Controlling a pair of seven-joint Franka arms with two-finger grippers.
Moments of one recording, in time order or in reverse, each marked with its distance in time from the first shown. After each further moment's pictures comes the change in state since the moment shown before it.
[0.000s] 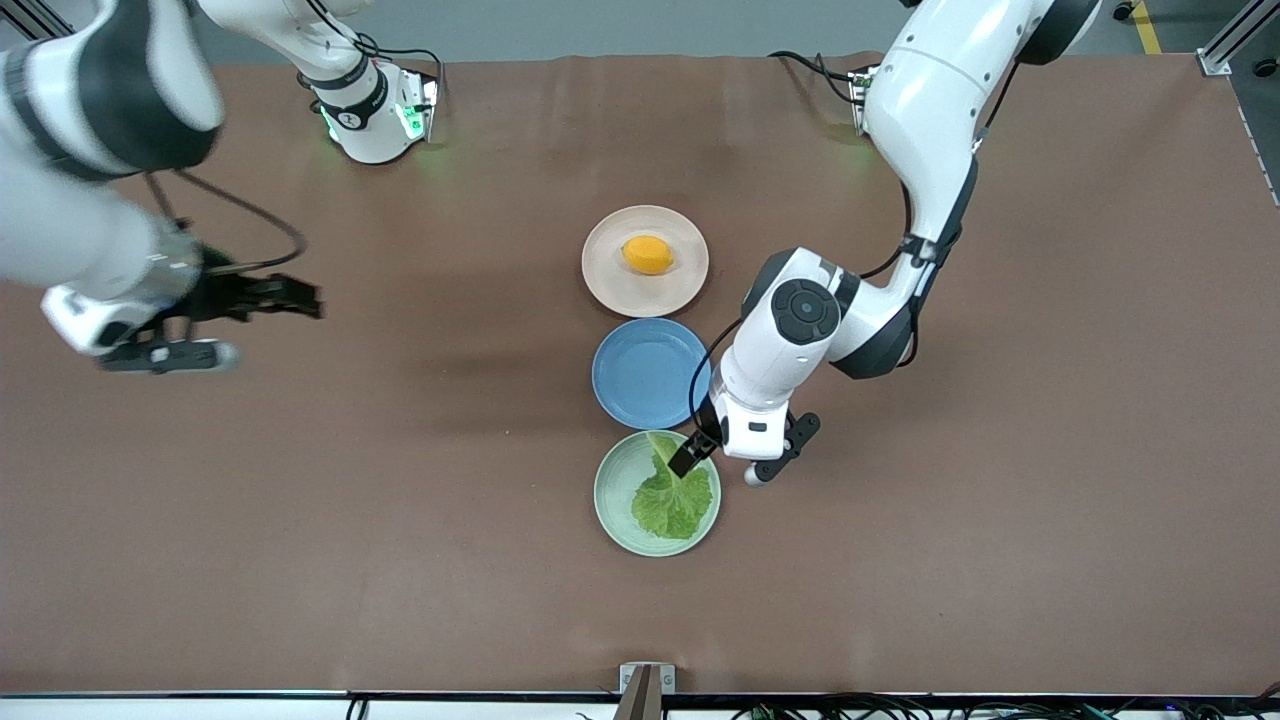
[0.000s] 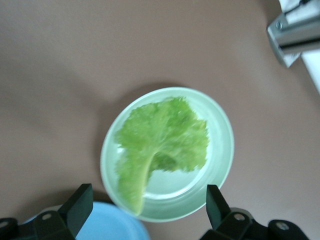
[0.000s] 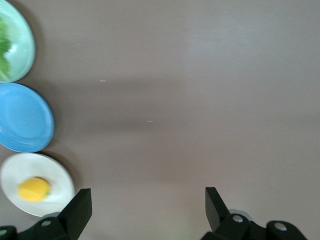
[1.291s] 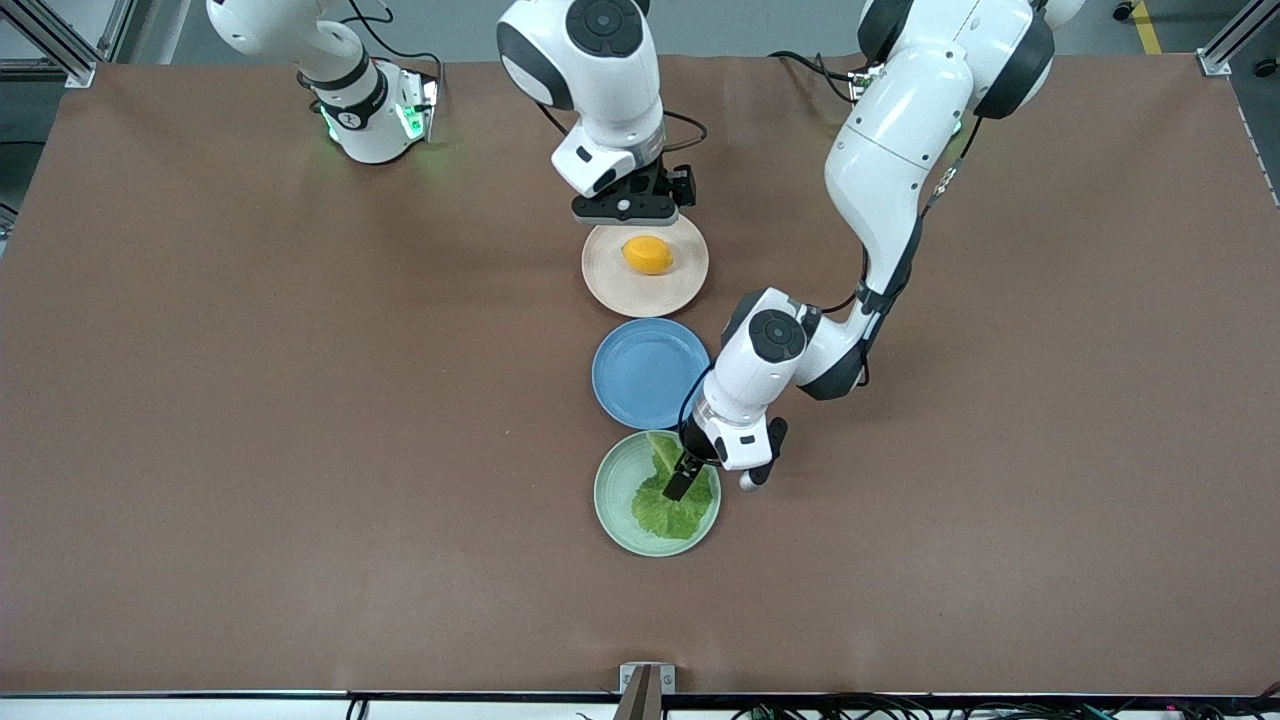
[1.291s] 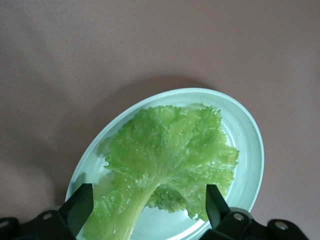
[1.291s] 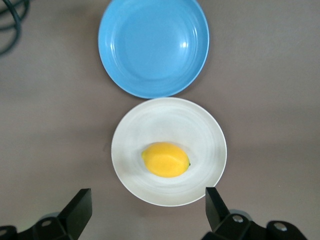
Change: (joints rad) left arm -0.028 0.181 0.005 0.008 0.000 0.263 -0.201; right arm 0.724 0.149 0.002 -0.133 -0.005 0.429 0.722
